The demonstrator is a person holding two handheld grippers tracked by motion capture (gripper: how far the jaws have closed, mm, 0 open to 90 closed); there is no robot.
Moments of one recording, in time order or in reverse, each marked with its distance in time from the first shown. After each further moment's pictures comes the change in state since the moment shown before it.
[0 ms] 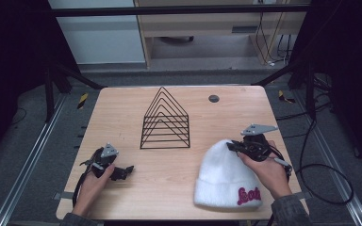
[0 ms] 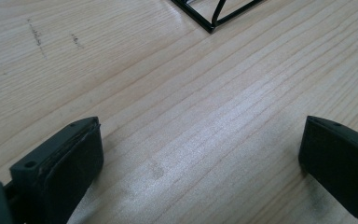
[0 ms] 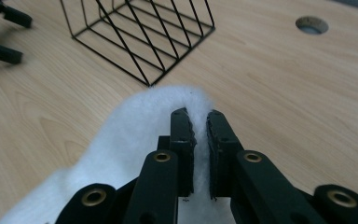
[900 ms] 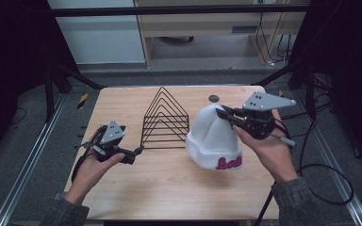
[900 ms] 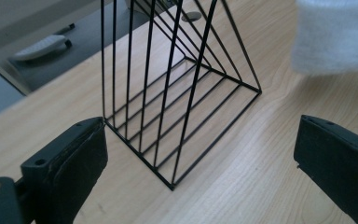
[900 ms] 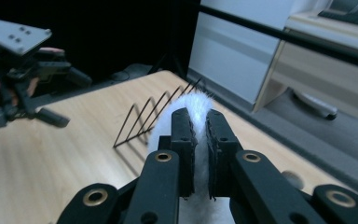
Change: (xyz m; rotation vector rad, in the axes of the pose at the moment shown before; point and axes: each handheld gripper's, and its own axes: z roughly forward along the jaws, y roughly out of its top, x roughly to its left) left arm -0.049 0.116 -0.080 -0.206 0.011 0.240; right arm 0.040 0.109 -0.070 -0.342 0.045 -0.212
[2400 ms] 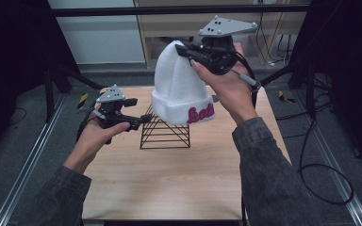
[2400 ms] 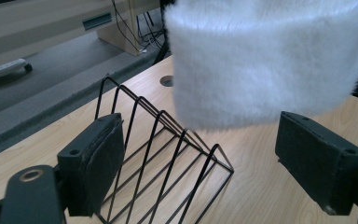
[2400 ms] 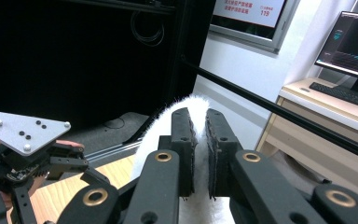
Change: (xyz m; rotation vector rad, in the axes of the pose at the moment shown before) left arm 0.041 0.075 0.006 -0.141 -0.168 -0.133; right arm -0.001 0.144 0.070 -0.169 0.006 -0.069
